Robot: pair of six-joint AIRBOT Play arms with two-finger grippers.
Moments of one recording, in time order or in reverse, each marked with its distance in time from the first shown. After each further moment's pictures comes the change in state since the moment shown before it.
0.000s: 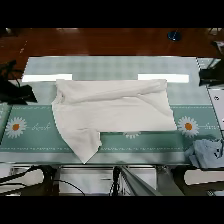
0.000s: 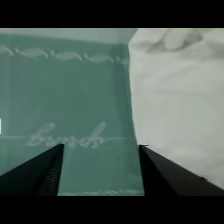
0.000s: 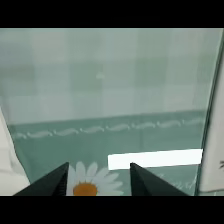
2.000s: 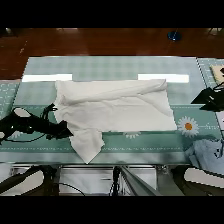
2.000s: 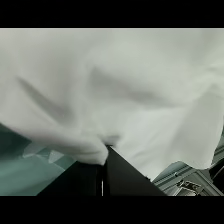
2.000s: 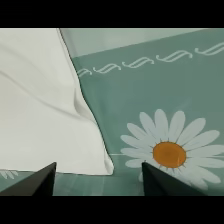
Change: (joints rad) left arm -0.146 0.120 -0.762 -0.417 0.343 0.119; right arm -0.256 0.189 -0.451 0.433 -0.047 -0.117
